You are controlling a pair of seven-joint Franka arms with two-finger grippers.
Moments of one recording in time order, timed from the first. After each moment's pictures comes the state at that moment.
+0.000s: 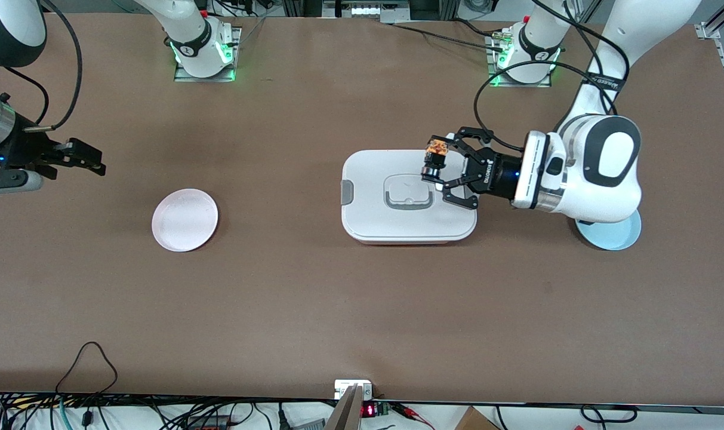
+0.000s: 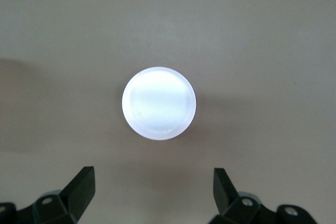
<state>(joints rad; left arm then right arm) -0.06 0.38 -0.17 -1.77 -1.57 1.60 1.94 0.16 0.07 -0.17 -1.66 0.03 1.69 -0.13</state>
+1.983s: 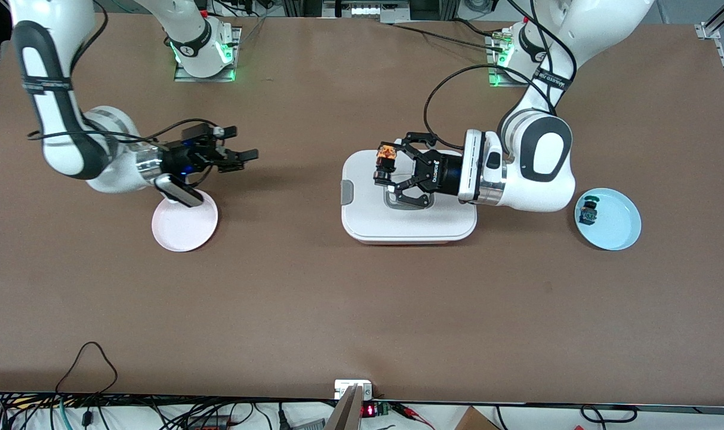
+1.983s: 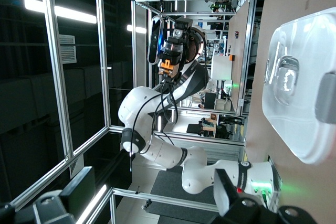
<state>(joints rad) -0.21 0.42 -0.17 -1.82 -1.71 1.77 2.10 0.22 0.32 -0.16 -2.17 1.66 1.34 -0.96</state>
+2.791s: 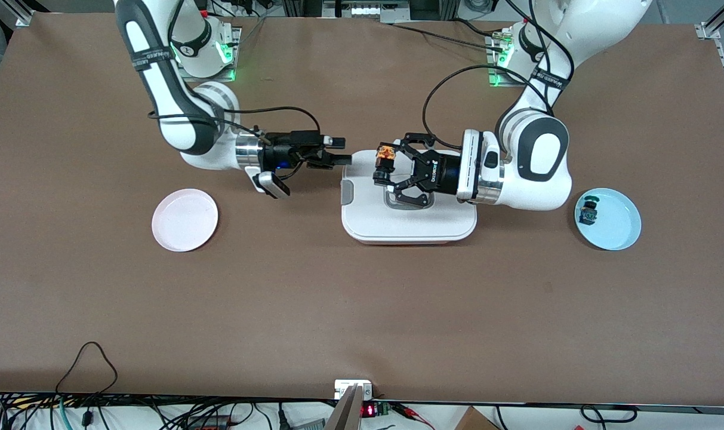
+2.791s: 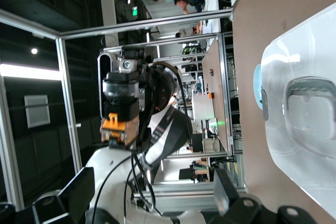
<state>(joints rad) -0.21 0.42 -0.17 -1.84 -1.74 1.77 2.13 0.66 0.30 -0.15 -2.10 2.10 1.87 -0.78</state>
